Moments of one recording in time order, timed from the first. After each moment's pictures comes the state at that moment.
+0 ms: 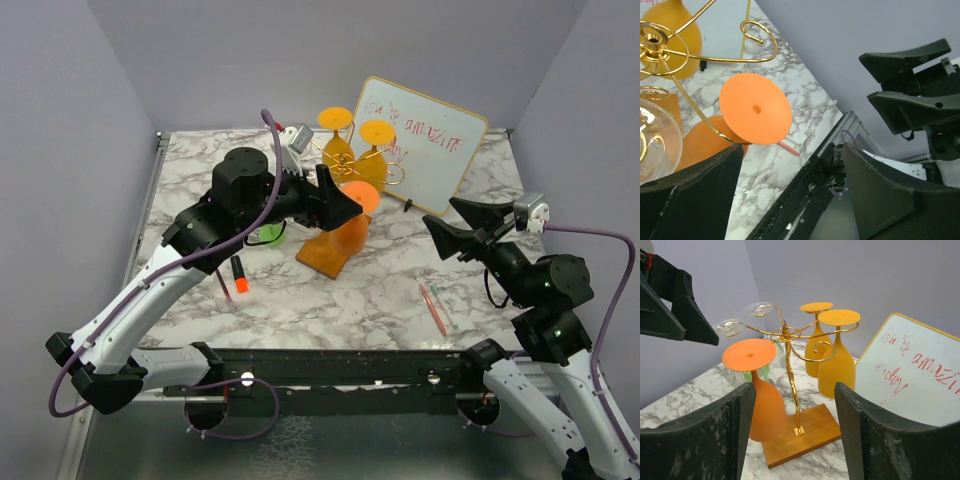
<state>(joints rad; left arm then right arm) -0.77 1.18 1.45 -0.47 0.28 -0.59 0.43 0.49 0.80 -0.04 -0.20 0.12</state>
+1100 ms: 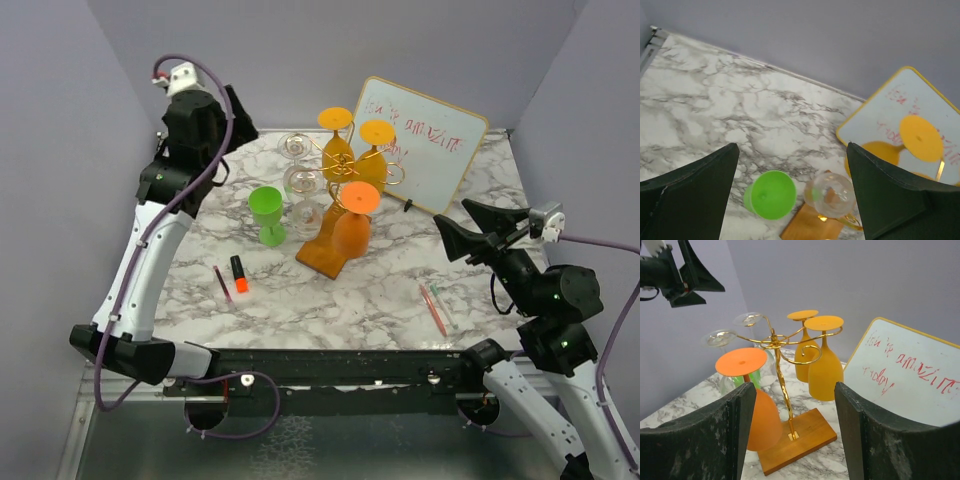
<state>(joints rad) -0.39 1.36 1.72 -0.61 -0.35 -0.47 0.43 0.44 0.80 -0.05 -0.12 0.13</state>
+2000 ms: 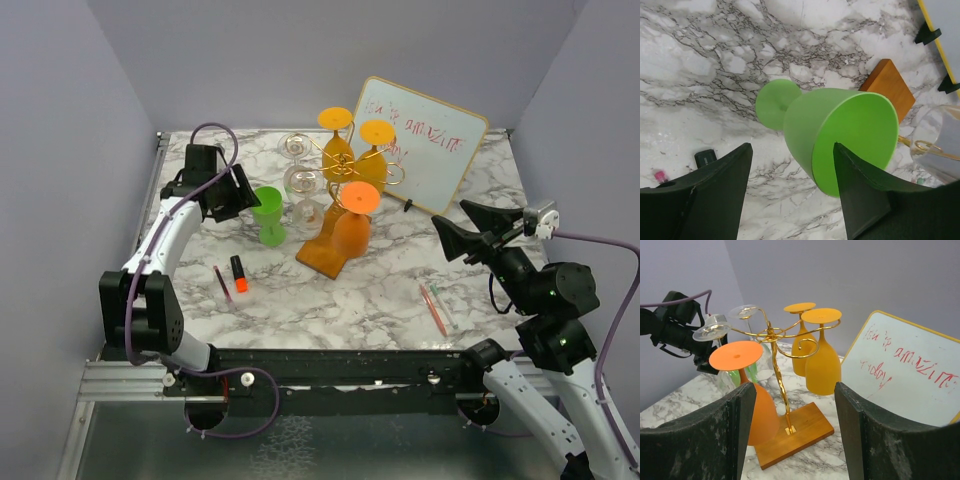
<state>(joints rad) -0.07 1.48 1.23 -0.58 0.22 -0.49 0.43 0.44 0.80 -0.08 -0.11 0.12</state>
